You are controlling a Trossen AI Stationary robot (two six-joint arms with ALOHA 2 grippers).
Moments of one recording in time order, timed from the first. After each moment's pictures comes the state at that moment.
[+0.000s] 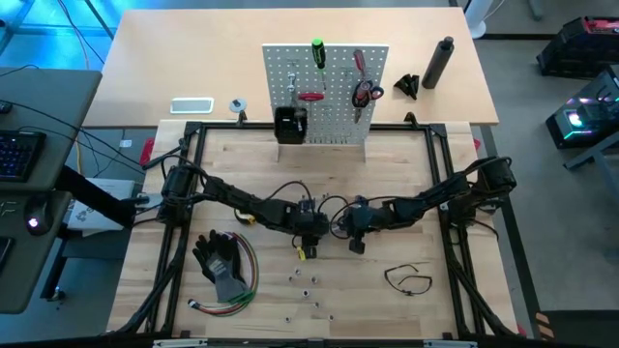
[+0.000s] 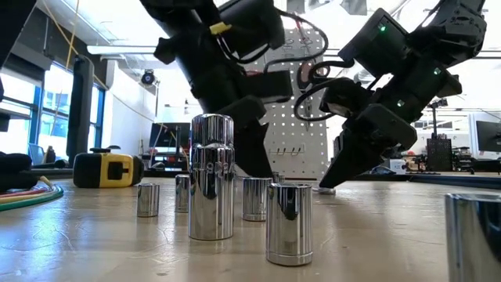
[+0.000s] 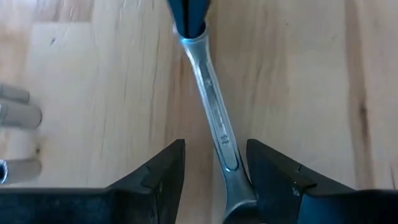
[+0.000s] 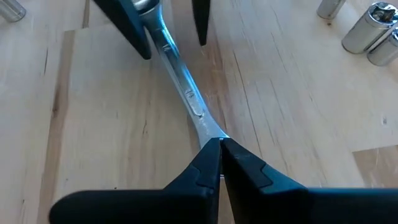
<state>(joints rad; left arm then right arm) -0.15 2.02 1.25 -0.26 -0.17 -0.10 0.15 1.68 0.59 0.23 0.14 0.26</state>
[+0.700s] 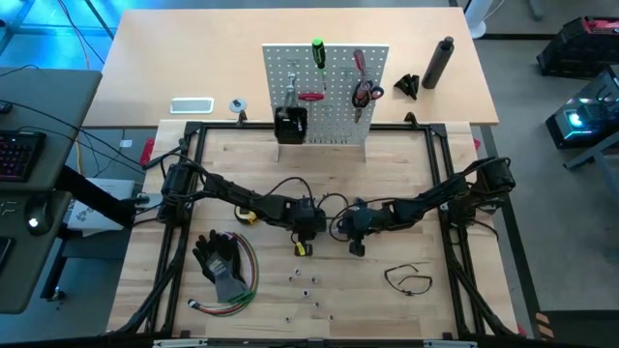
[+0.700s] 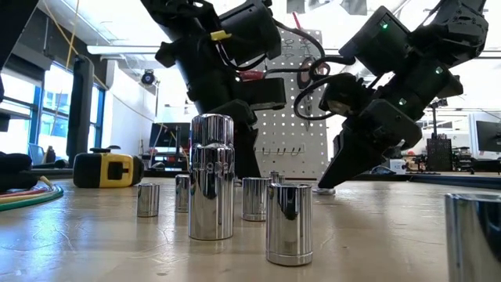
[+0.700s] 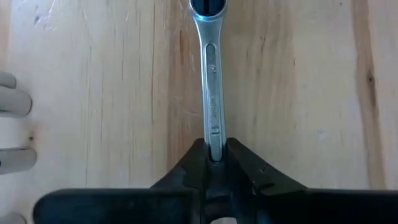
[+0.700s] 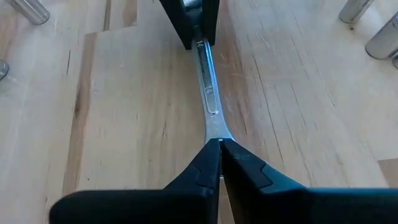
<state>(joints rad) -0.12 2.01 1.24 -0.32 -0.09 -0.05 0.16 1.69 0.59 0.25 0.12 0.26</state>
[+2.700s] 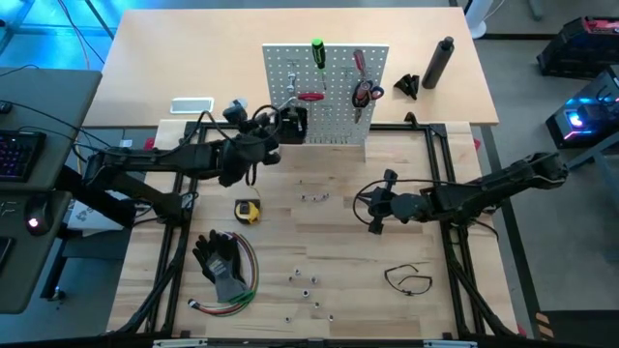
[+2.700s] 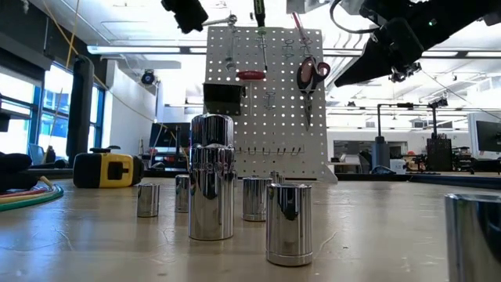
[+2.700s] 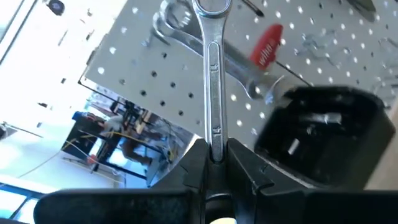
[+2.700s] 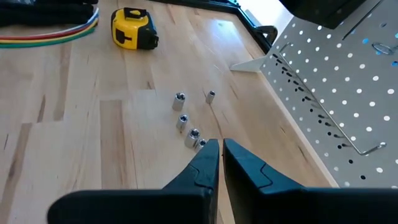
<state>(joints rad) 0.05 1.32 1.24 -0.37 -1.16 0.53 0.24 1.11 0.59 -0.07 0.59 0.05</state>
